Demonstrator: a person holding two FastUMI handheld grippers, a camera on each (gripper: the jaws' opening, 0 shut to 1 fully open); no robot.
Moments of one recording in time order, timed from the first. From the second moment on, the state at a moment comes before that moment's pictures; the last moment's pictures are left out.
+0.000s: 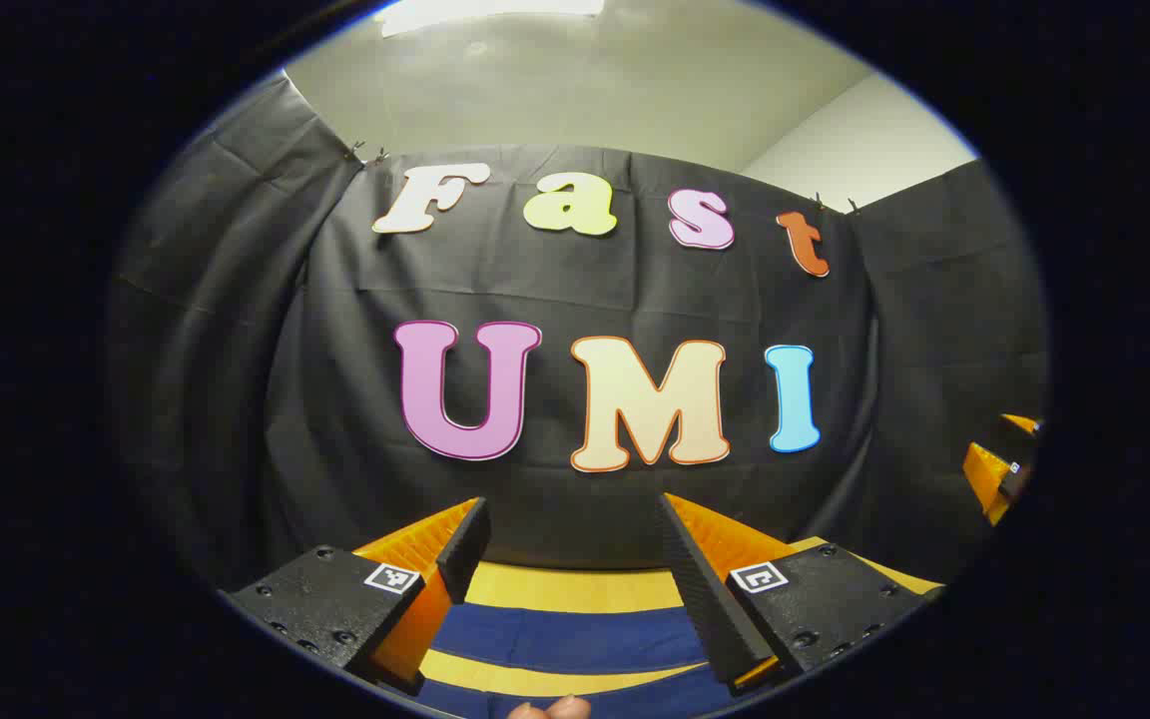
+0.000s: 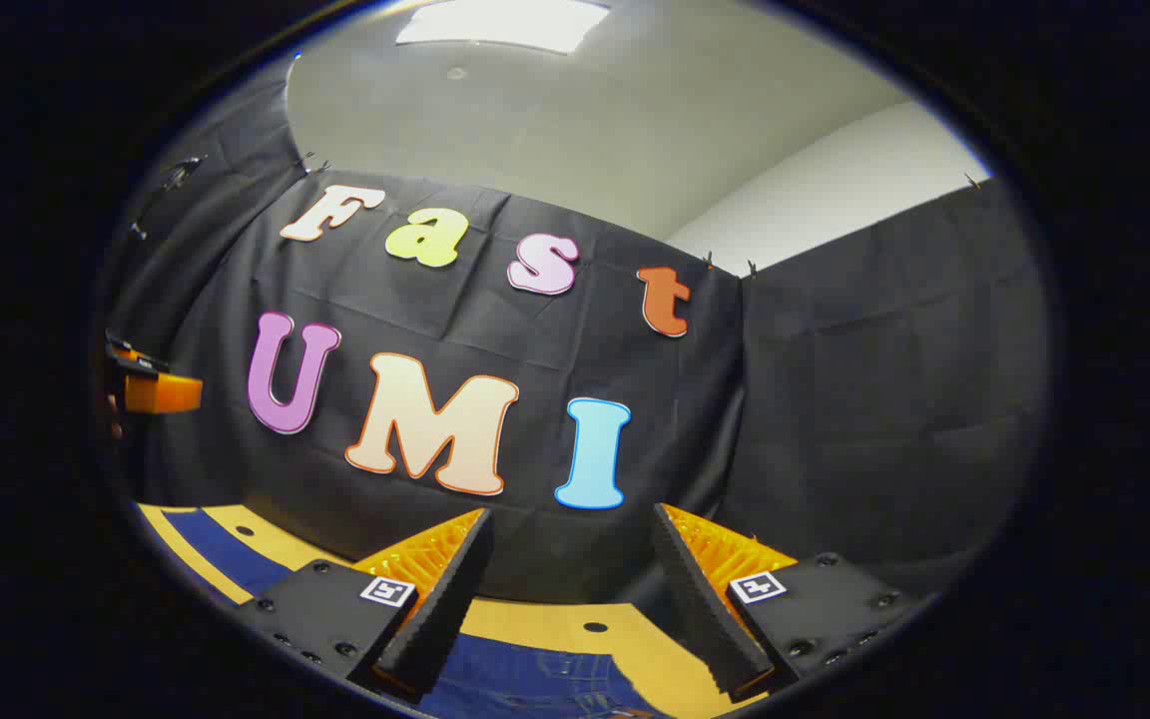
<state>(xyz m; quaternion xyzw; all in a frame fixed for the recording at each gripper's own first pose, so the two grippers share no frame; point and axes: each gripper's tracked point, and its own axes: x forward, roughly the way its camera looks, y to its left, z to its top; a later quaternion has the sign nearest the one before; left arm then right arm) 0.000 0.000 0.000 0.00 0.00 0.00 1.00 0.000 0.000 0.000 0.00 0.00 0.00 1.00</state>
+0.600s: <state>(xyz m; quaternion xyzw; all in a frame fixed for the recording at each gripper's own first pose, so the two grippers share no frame) -0.029 0.053 -0.050 0.03 0.06 0.08 0.99 -0.052 -0.016 -0.148 -0.31 0.11 0.14 0.93</state>
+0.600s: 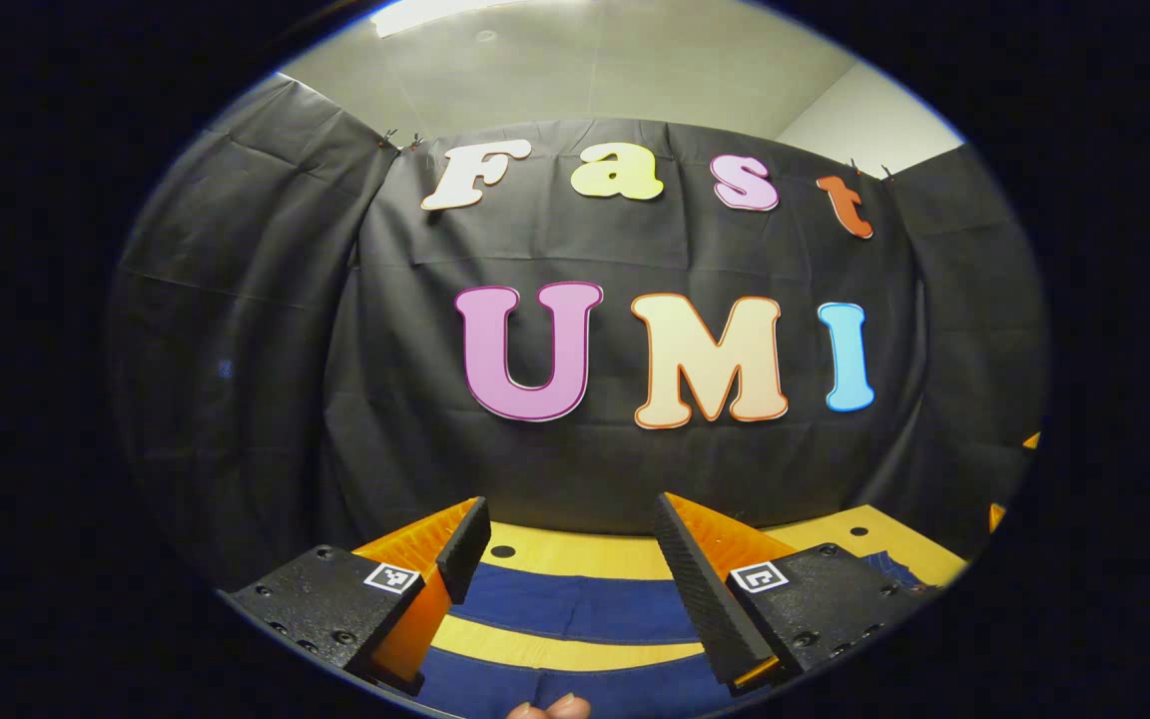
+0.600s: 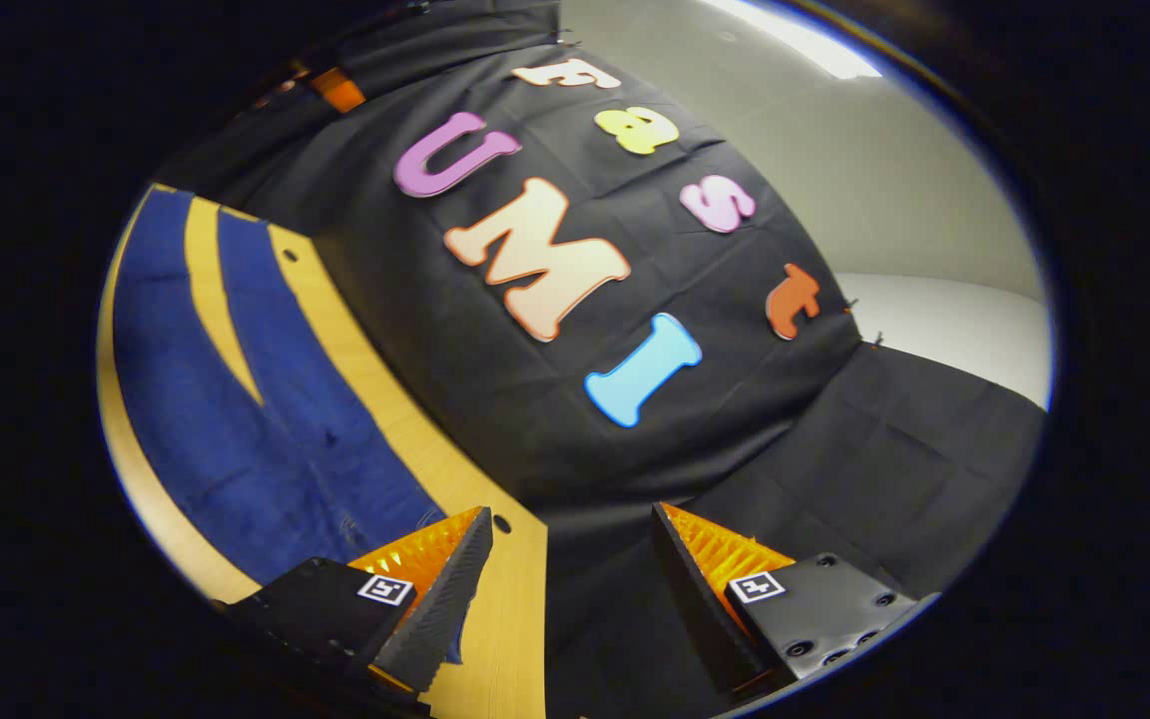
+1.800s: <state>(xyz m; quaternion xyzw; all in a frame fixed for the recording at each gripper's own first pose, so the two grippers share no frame) -0.234 0.247 -0.314 0.63 0.39 -0.15 0.65 -0.099 0.070 -0.161 -0.21 0.13 0.21 0.94</state>
